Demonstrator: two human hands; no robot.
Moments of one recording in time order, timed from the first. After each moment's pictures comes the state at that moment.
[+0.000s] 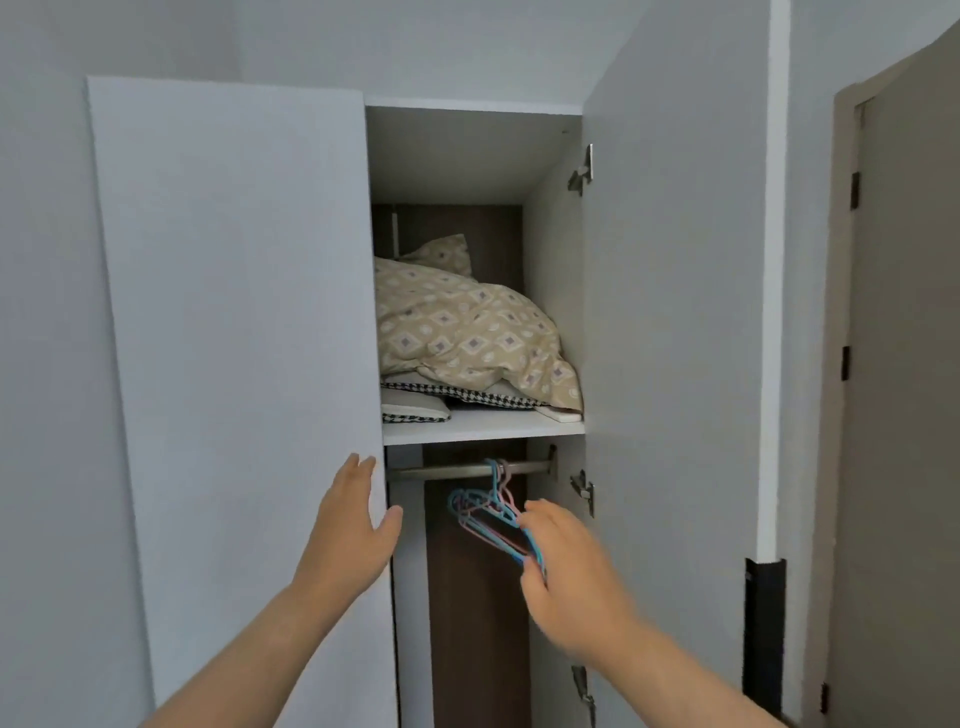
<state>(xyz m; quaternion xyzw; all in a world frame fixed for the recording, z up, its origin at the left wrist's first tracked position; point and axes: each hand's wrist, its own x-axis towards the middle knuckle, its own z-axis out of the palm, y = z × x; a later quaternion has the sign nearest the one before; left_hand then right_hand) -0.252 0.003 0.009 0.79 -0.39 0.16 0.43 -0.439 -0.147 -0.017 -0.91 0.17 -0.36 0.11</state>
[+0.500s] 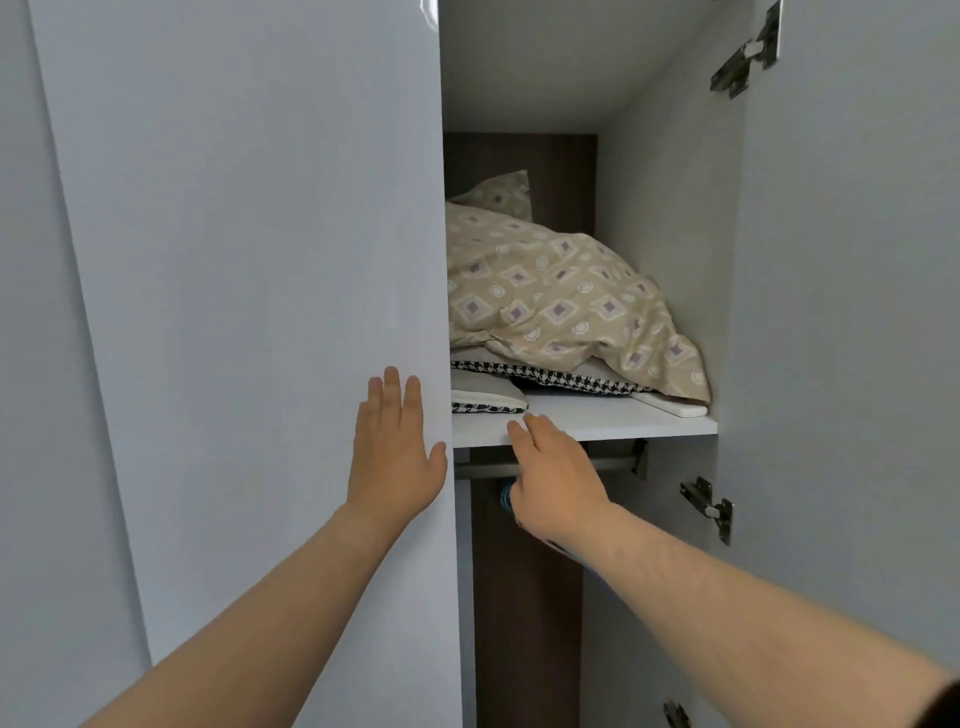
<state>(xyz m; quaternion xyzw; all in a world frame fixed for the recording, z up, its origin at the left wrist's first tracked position) -0.040 -0.071 0.030 0.82 -0.39 0.31 0.27 -0.174 -0.213 0.018 -0.95 0.18 -0.26 -0.03</state>
